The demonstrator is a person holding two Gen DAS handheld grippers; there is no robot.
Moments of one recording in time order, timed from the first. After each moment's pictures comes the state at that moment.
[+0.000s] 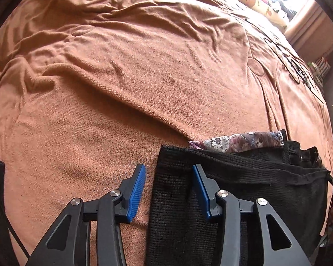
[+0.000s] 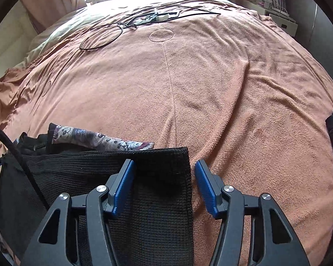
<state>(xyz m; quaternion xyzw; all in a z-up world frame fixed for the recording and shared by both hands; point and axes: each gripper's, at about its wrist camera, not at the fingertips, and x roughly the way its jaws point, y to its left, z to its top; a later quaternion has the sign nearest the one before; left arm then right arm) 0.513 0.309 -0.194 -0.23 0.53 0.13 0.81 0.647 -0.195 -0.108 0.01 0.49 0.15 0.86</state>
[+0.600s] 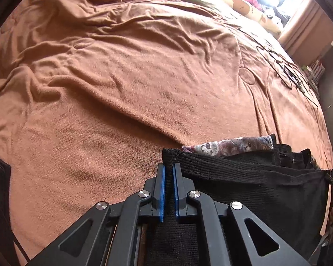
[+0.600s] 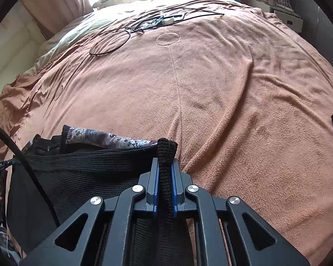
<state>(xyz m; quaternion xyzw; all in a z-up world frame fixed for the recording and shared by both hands) 0.501 0.303 -0.169 -0.22 0.49 0.13 0.83 0.640 -0.210 -0.091 0.04 0.47 0.18 0.86</state>
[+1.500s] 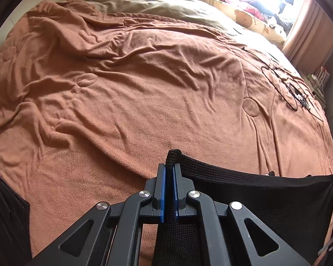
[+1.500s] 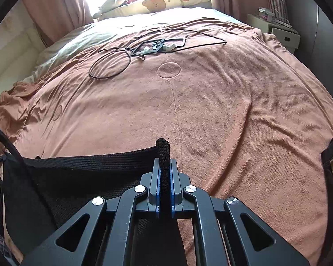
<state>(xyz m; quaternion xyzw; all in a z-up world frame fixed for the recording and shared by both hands) 0.548 0.319 -0.142 -0.18 0.47 0.17 0.85 0.673 -0.196 -0.072 0.03 0.46 0.15 0.88</state>
